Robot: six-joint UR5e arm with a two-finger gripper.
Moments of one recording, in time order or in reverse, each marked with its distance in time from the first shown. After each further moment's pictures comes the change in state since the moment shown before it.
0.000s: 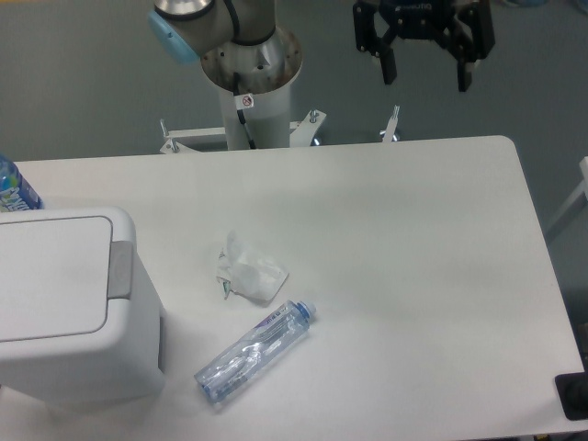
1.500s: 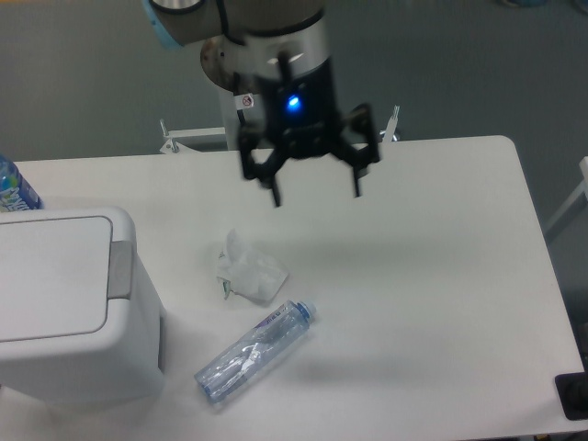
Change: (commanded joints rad) arm -0.376 -0.192 0.014 0.176 -0.043 -1.012
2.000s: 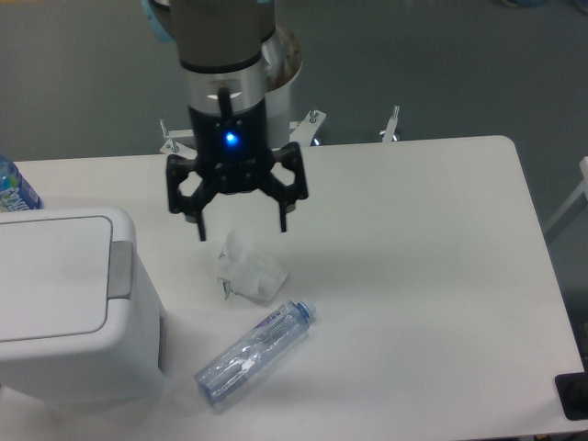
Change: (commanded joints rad) arm -0.063 -0.038 0.002 0.043 -0.095 -0.079
